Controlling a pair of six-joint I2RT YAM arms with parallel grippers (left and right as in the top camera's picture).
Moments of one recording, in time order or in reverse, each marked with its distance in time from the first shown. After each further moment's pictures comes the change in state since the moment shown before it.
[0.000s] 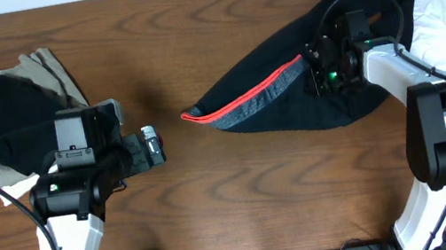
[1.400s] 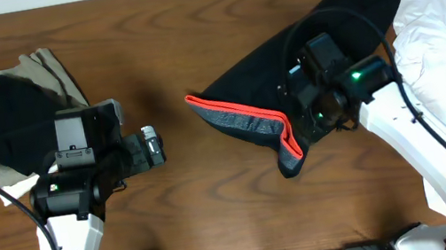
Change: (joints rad) left arm 0.000 0.000 0.000 0.000 -0.001 0.000; right arm 0.352 -0.466 0.005 -0.559 0.269 -0.032
